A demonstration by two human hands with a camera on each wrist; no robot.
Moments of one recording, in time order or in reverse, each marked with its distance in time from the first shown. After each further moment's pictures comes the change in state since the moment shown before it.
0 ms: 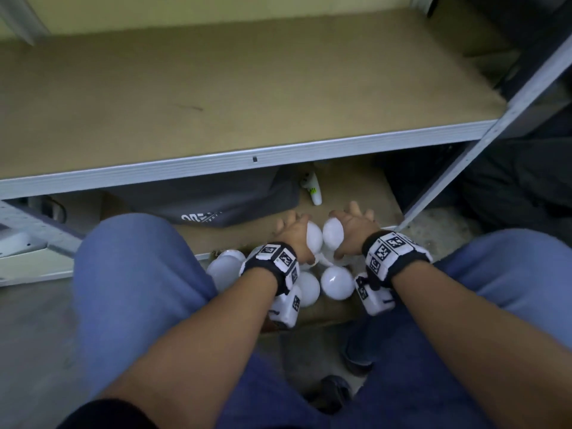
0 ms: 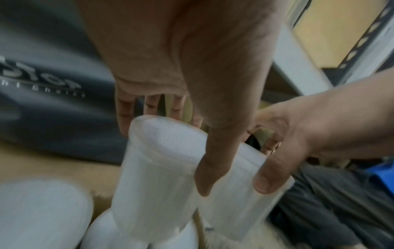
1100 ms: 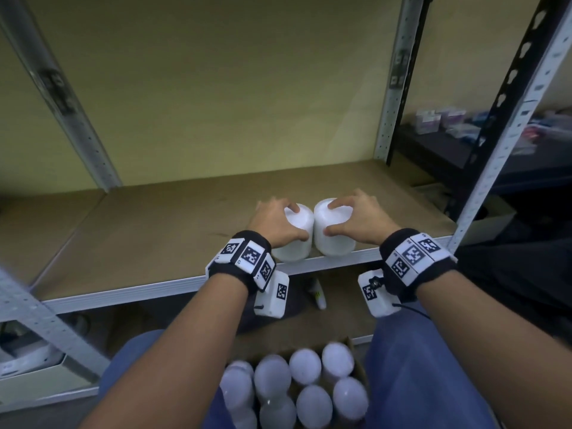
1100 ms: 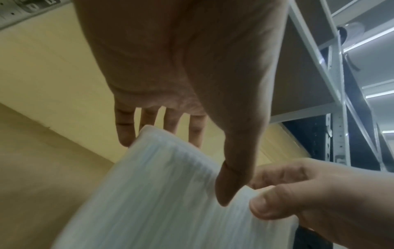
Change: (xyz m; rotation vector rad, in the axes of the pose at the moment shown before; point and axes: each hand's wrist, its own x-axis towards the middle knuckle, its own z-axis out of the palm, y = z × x) left_hand -0.052 0.055 -0.239 -0.124 0.523 0.170; right_hand -0.073 -0.046 -0.207 0.332 0.619 -0.203
